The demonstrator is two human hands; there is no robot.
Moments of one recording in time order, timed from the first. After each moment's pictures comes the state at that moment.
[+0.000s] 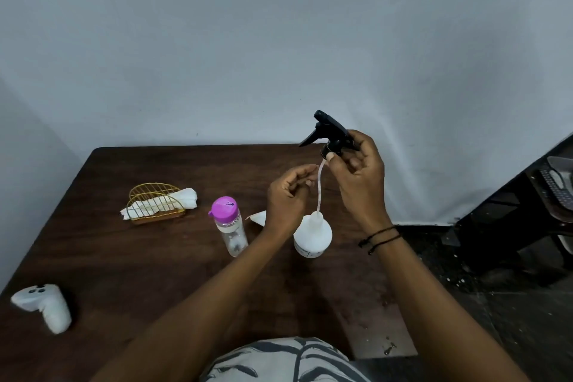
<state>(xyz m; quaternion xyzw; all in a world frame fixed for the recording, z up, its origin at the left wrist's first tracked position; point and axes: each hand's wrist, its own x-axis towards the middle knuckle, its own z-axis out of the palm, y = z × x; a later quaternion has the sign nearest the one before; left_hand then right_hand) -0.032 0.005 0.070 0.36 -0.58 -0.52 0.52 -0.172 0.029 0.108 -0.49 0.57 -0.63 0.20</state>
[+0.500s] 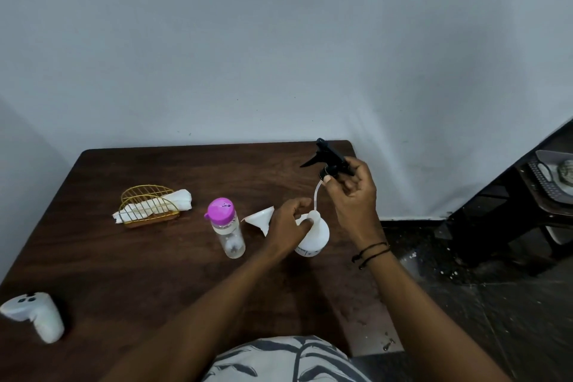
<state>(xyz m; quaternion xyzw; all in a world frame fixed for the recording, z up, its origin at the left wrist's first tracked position) -0.022 0.013 0.011 0.45 -0.68 -0.49 0.31 -0.155 0.054 0.082 -0.42 0.55 -0.67 0.25</state>
